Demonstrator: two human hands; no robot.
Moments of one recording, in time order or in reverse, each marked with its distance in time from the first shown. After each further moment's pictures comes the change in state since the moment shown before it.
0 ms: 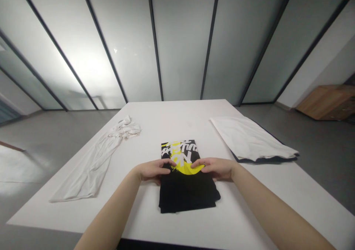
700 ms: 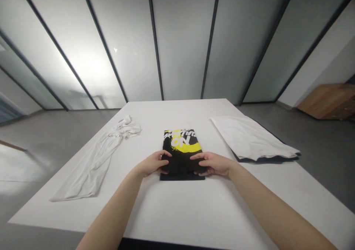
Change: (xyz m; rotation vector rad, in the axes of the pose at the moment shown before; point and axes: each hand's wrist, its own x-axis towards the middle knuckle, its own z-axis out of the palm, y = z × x) left_hand 0.009 0.006 0.001 -0.004 0.321 0.209; right_hand 0.010 -0.011 0.012 0.111 0.110 -0.012
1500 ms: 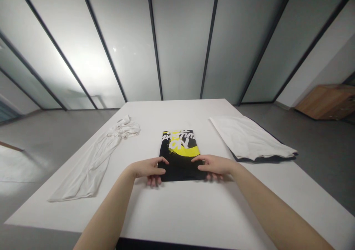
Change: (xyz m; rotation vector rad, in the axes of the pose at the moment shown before) left_hand -0.014 0.008 -0.017 0.345 -0.277 -0.315; right_hand -0.005 -0.009 -0.009 -0.688 0.035 0.147
